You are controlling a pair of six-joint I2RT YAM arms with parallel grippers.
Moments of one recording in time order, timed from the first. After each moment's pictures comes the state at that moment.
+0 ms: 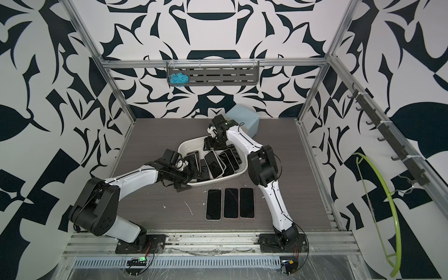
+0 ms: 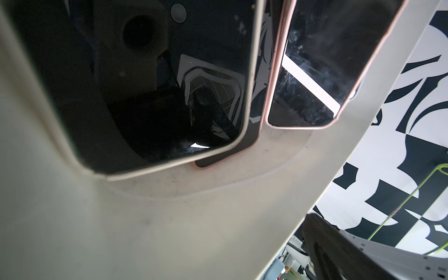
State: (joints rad) left arm -0.44 1.52 0.80 -0.40 0.63 -0.81; right arm 0.53 2.39 2.17 -0.94 -0.43 0.30
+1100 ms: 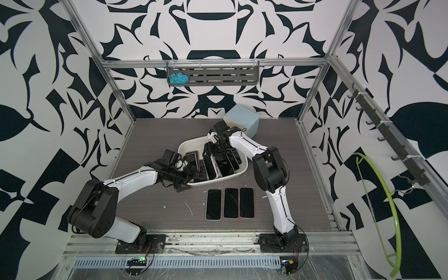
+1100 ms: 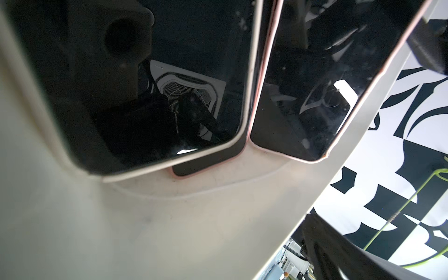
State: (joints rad) left arm -0.44 1.50 0.79 -0.38 0.60 -0.84; right arm 0.55 2.19 1.84 -0.78 -0.52 0.35
